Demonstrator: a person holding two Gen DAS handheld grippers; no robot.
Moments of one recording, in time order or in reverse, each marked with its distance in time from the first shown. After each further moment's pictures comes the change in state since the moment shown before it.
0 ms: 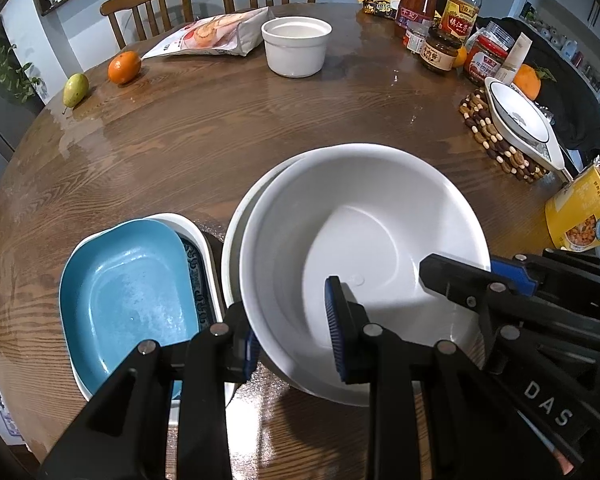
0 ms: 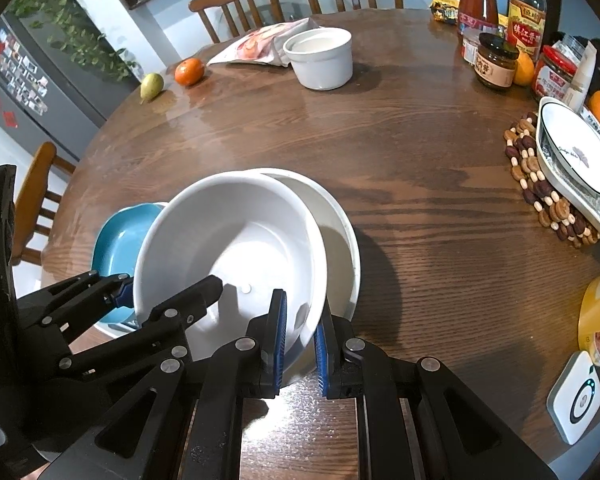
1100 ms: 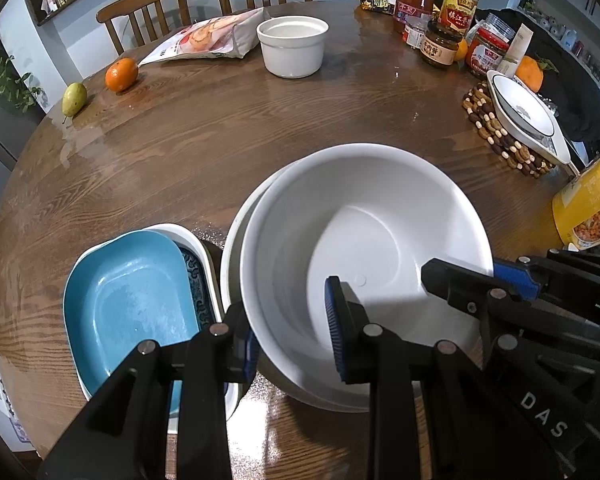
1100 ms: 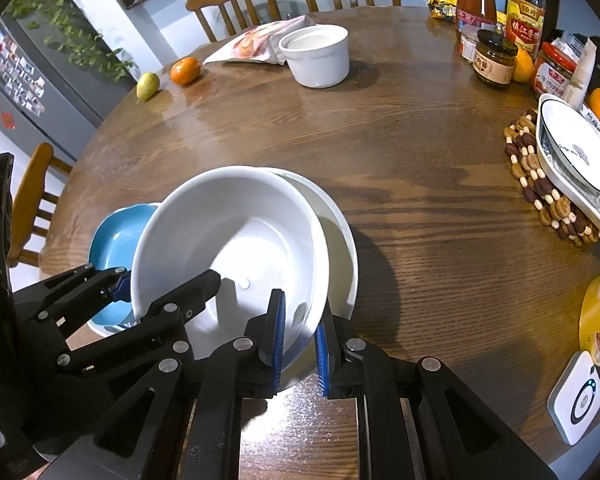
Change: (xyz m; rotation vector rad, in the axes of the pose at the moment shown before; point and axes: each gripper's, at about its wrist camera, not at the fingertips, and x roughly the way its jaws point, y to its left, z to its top) left arm 0.003 -0.002 0.004 0.032 0.005 0.026; right arm 0.002 -0.003 0.001 0.007 0.005 -0.004
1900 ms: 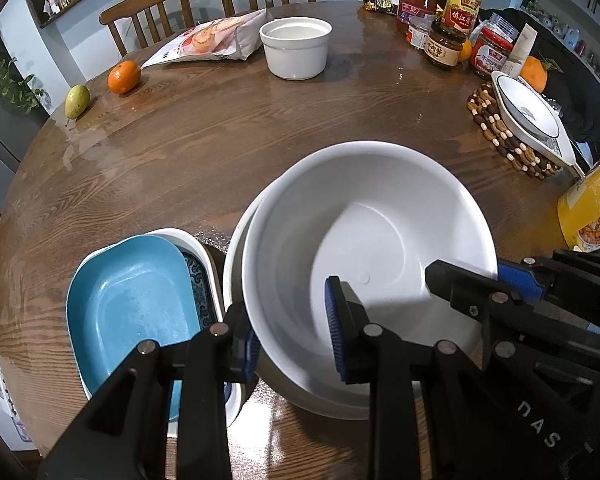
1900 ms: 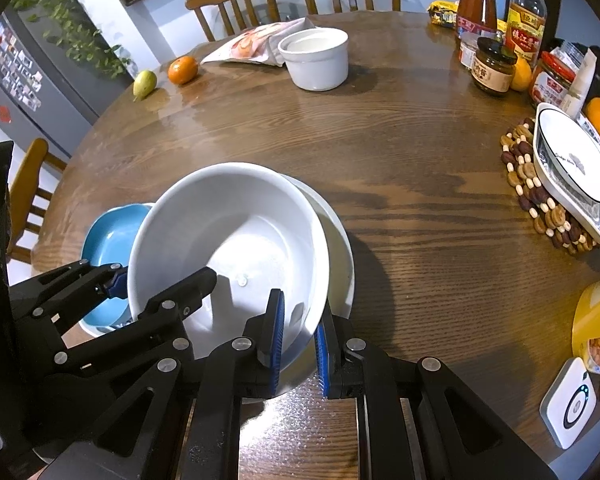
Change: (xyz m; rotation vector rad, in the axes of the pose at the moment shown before) left arm 0.002 -0.001 0.003 0.003 -0.005 0.020; right arm 0.000 0.002 0.001 -0.019 -0.007 -0.029
